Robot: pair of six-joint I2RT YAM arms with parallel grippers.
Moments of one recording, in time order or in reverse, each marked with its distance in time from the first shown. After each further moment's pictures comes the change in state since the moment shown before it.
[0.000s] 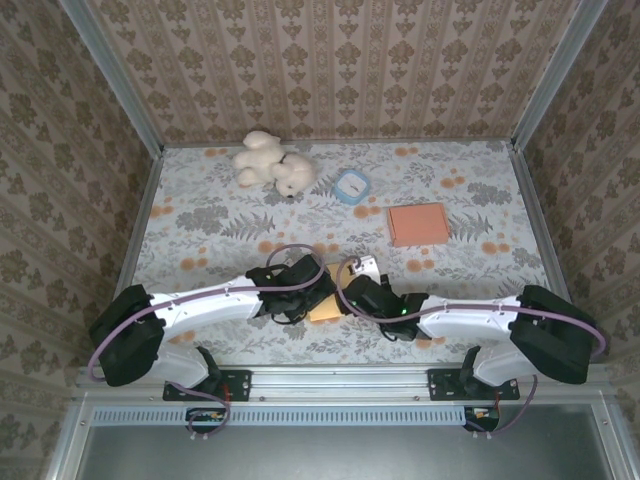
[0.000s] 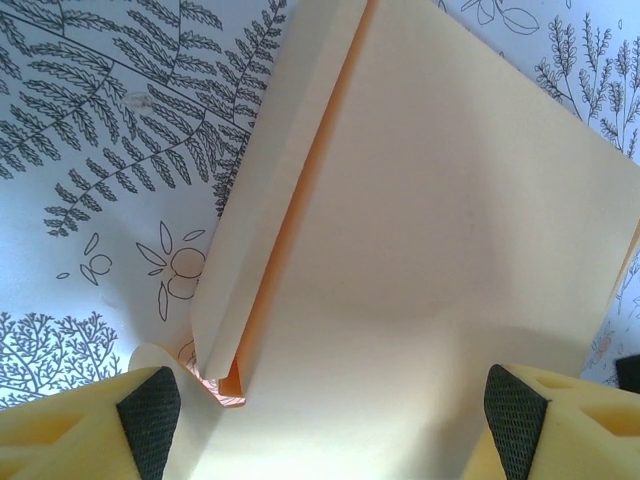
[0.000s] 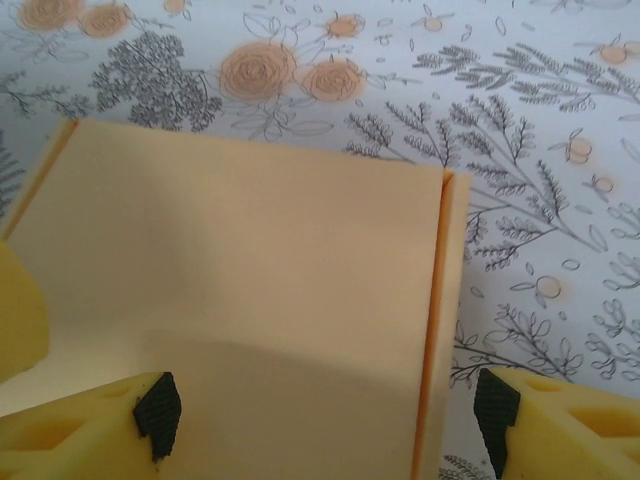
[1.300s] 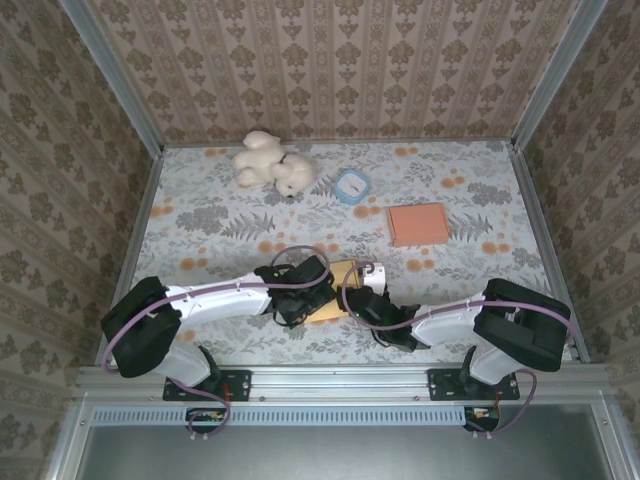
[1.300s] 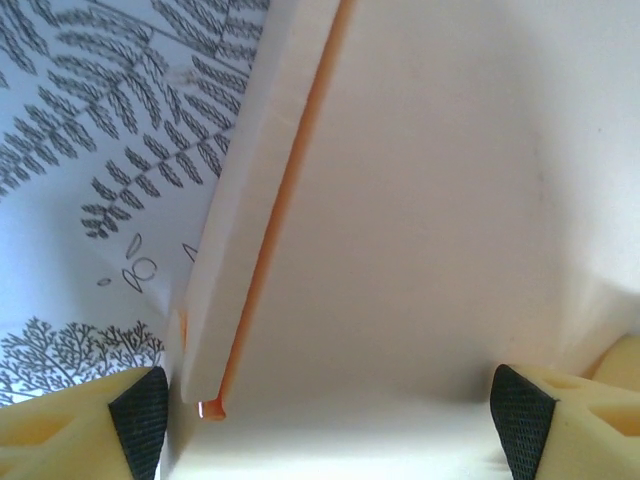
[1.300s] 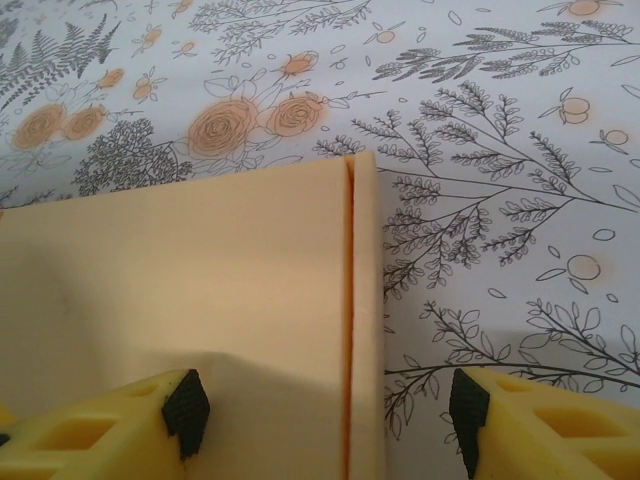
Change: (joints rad) left arm 0.004 0.079 0.013 -0.033 0.050 0.044; right arm 0.037 0.158 -0.145 0.420 0.113 0.213
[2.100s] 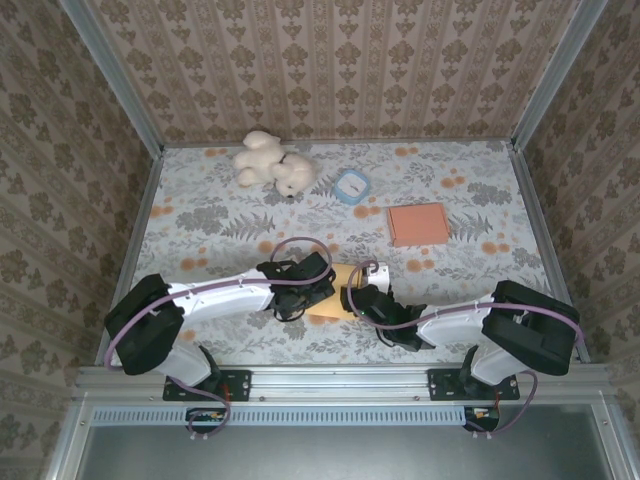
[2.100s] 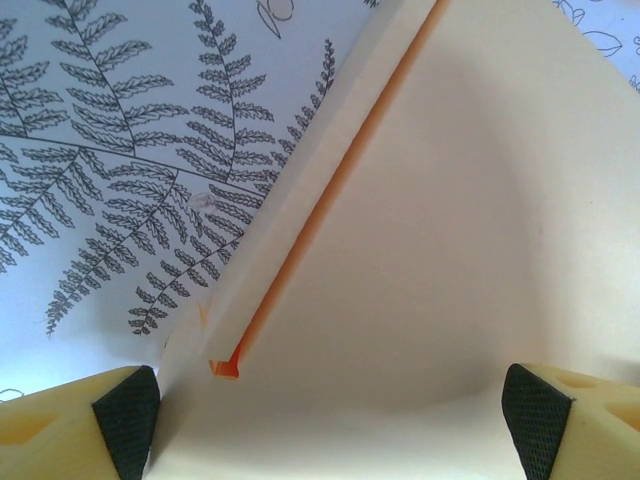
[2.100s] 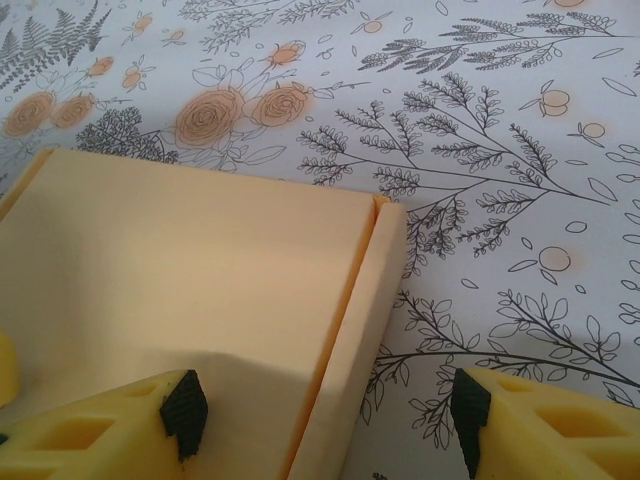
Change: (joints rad) left arm 0.013 0.021 0.037 -0.046 -0.116 0.119; right arm -0.028 -0.043 -0.026 -0.022 -0.035 -0.019
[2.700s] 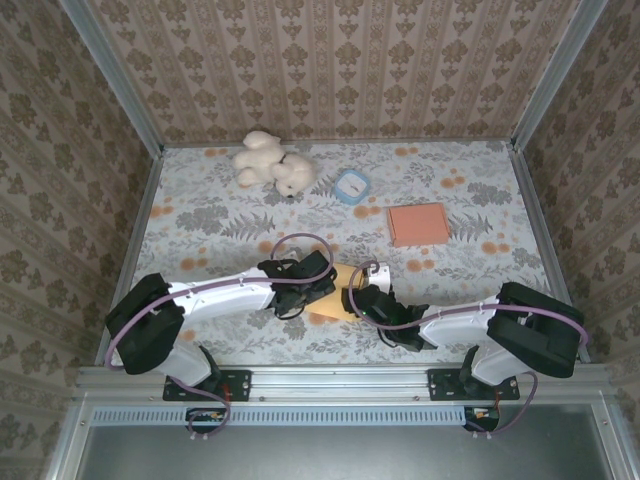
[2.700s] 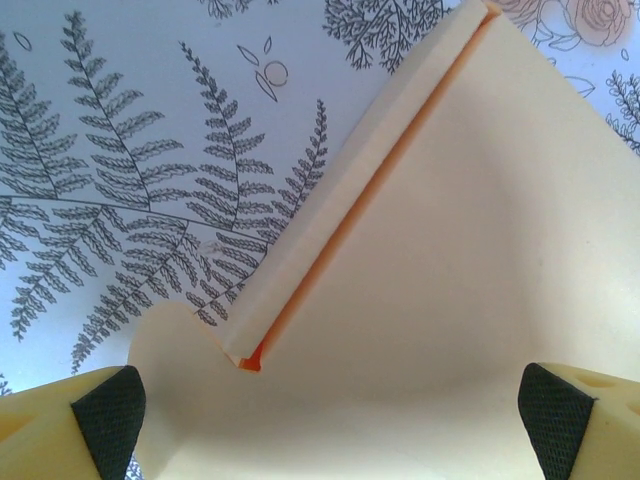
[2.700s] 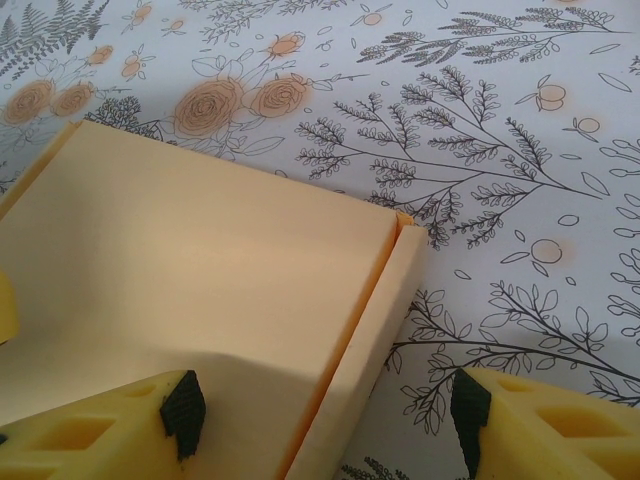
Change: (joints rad) left arm 0.000 0.008 0.025 -0.022 -0.074 0.048; right arm -0.003 -0.028 -0.007 -0.029 -0.015 -0.011
